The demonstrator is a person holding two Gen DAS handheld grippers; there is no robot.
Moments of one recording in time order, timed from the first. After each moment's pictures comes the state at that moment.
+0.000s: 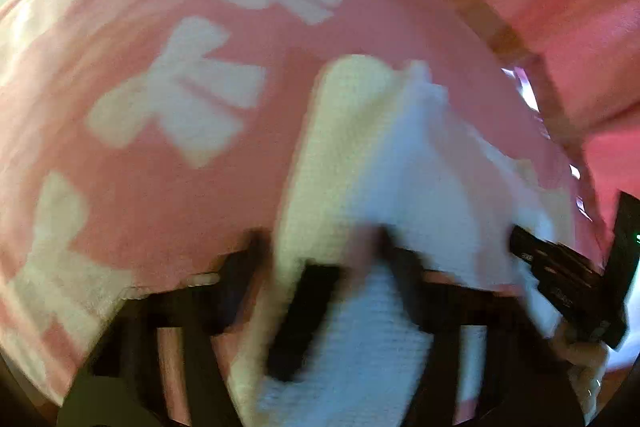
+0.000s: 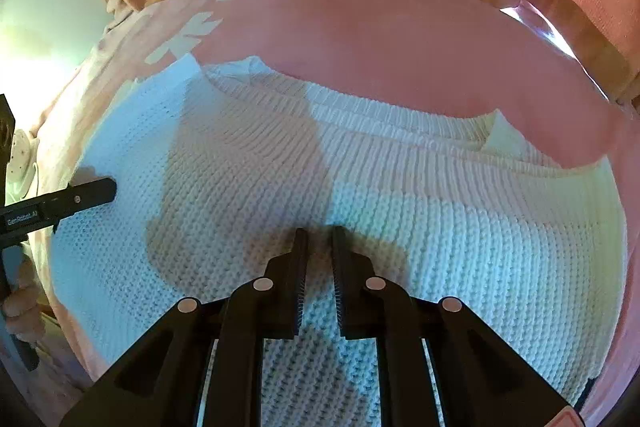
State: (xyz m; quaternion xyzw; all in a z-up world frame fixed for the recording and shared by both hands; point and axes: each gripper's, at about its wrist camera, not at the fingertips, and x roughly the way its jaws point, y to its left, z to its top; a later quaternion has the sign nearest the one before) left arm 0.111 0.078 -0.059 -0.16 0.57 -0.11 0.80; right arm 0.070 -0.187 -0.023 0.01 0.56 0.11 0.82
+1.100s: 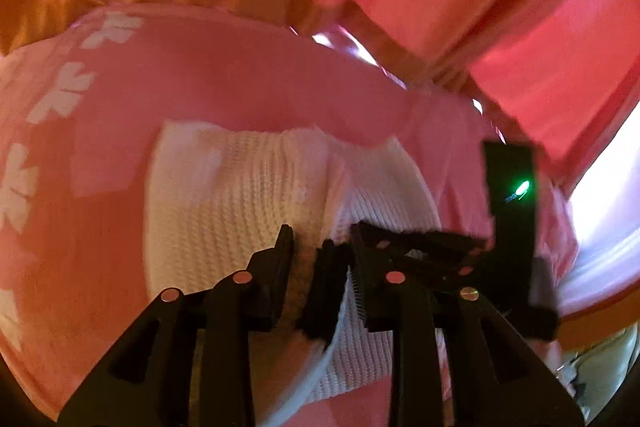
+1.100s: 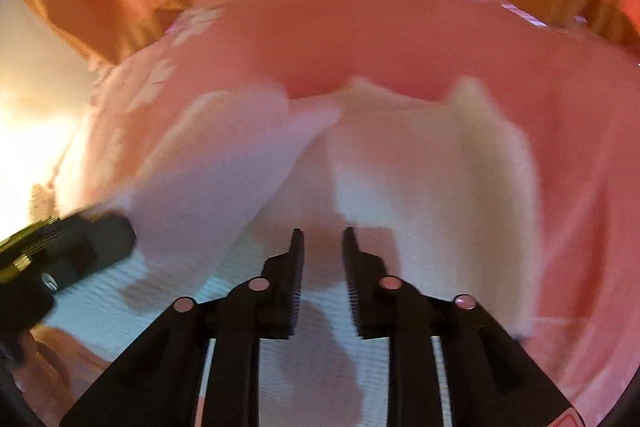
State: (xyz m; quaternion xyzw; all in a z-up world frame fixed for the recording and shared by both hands) left arm 0.074 -0.130 0.018 -0.06 0.52 -0.26 0.81; right arm 0.042 -0.296 -0.002 0.11 0.56 0.07 0.81
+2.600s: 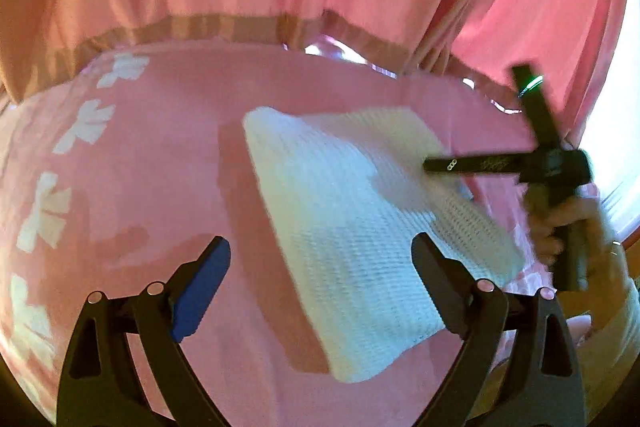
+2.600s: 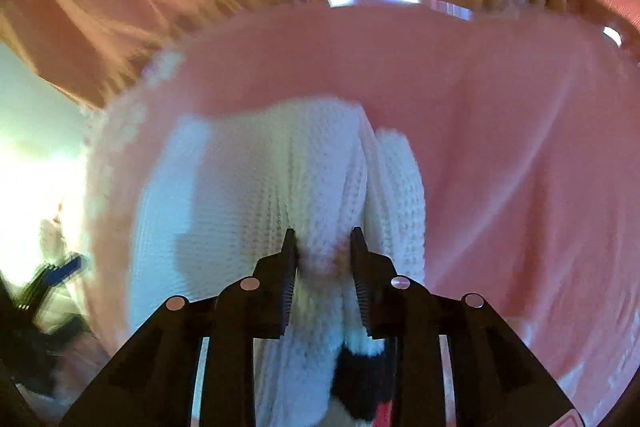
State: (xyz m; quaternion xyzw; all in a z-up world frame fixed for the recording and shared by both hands) left arm 0.040 -0.112 0.057 0.00 0.46 -0.27 0.85; right arm 0.023 -0.380 0.017 0.17 0.52 0.06 0.83
